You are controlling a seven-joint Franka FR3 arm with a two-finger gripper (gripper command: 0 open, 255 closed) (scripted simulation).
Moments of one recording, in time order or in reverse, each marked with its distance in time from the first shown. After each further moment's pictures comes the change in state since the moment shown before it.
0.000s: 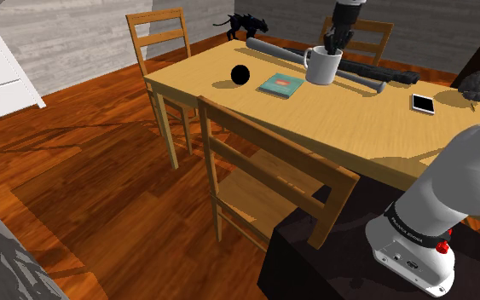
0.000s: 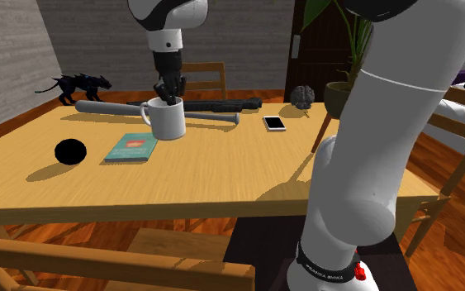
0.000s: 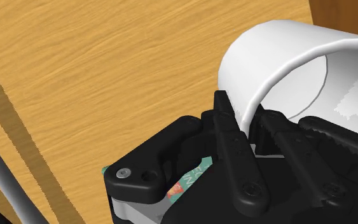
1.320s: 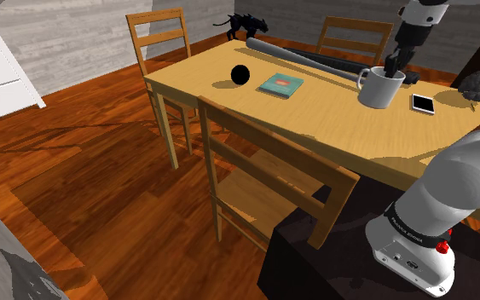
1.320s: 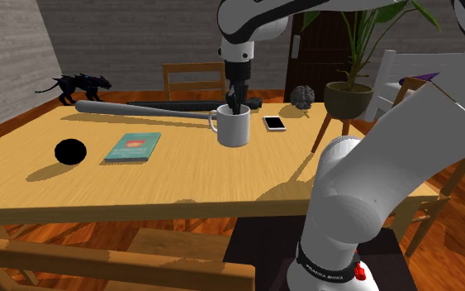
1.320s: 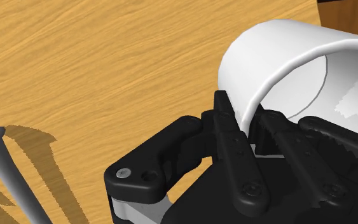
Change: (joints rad) arm -0.181 -0.444 -0.091 -0.412 -0.221 0.004 -0.136
